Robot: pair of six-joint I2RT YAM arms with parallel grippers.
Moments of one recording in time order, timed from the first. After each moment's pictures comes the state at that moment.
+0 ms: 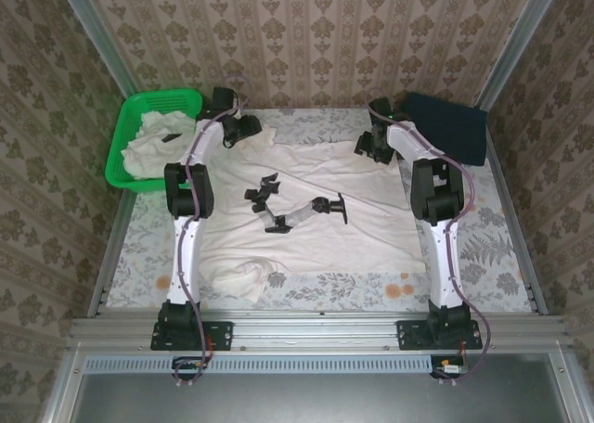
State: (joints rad) left arm -0.16 2.71 2.51 -0.71 0.29 -0.39; right arm 0.13 2.44 2.08 -0.81 -0.02 0.55
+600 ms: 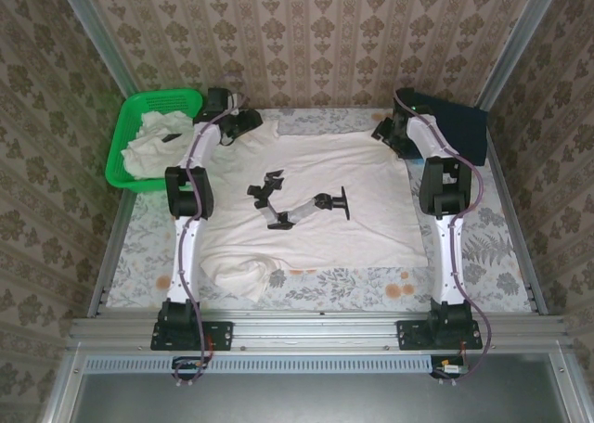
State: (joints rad) left arm -0.13 2.79 2.61 -0.61 0.44 -0.41; right arm 0.01 2.55 2.28 -0.83 -0.11 0.64
